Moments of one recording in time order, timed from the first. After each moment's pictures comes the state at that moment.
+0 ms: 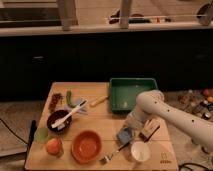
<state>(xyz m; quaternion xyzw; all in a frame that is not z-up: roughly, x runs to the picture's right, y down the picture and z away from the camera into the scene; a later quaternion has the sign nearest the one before) 0.125 0.242 0.765 -0.32 -0.29 -0.29 0.85</state>
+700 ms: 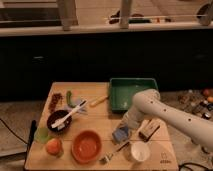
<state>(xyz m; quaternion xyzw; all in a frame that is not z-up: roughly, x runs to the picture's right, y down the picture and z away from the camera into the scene) 0.105 0.235 0.763 -0.31 -0.30 -0.31 0.85</state>
